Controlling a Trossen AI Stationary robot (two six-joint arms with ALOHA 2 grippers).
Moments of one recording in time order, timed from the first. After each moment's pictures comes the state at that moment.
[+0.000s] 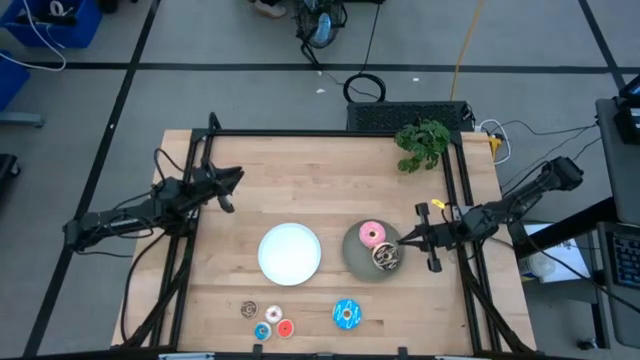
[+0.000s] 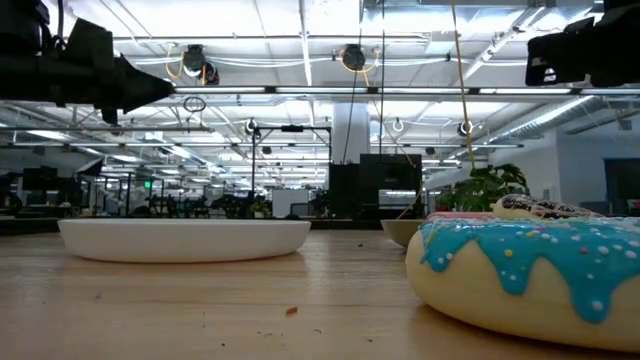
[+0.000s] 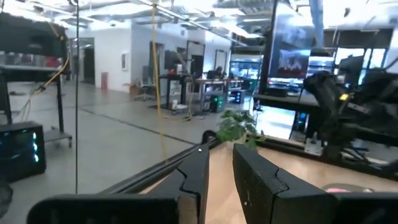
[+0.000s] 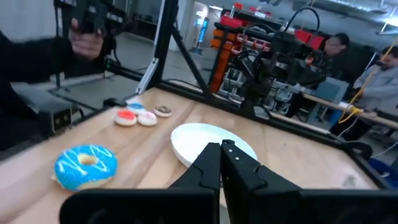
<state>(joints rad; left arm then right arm) 0.27 0.14 0.01 0.30 -0.23 -0.05 0.50 0.50 0.07 0.42 0.29 -0.26</state>
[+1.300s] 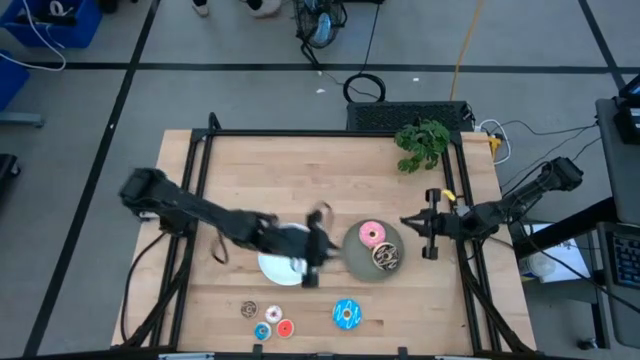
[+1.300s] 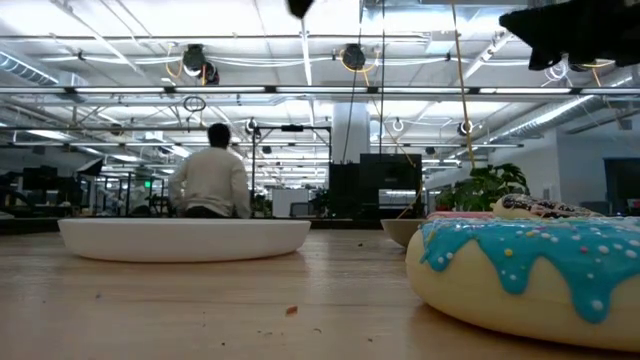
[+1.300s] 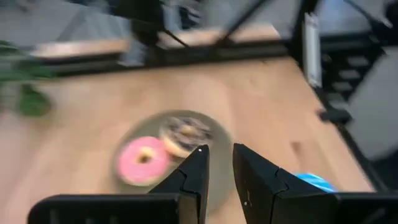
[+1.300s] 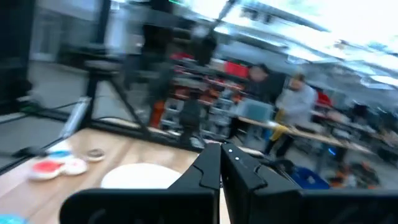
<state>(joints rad) -0.33 1.71 1.35 -0.14 -0.23 -0.09 0.50 0.50 0.07 0.65 0.55 -0.33</state>
